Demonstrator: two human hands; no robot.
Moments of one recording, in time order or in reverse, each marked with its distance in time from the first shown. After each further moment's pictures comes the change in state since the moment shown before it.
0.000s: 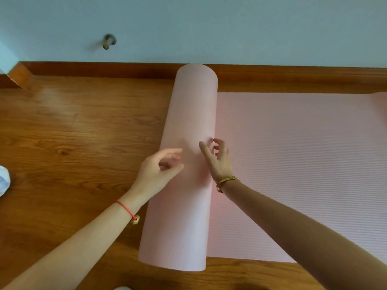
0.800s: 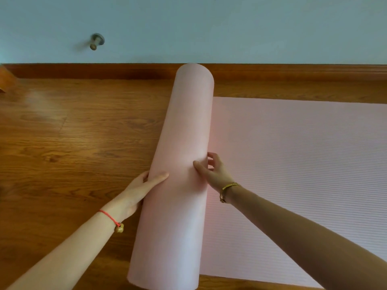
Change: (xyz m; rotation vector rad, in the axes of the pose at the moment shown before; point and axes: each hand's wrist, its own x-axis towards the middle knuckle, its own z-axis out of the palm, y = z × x) left_hand 0.005 -0.042 -0.008 -0.414 -0.179 -0.565; right_hand -0.005 0.015 -0.012 0.050 -0.194 0.123
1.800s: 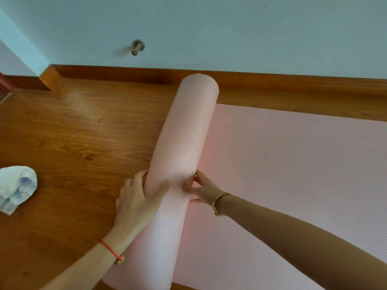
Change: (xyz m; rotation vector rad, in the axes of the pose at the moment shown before) left_hand -0.035 -0.004 -0.051 0.596 0.576 0.148; right_hand 0.017 -0.016 0.095 -0.100 -0.449 0.128
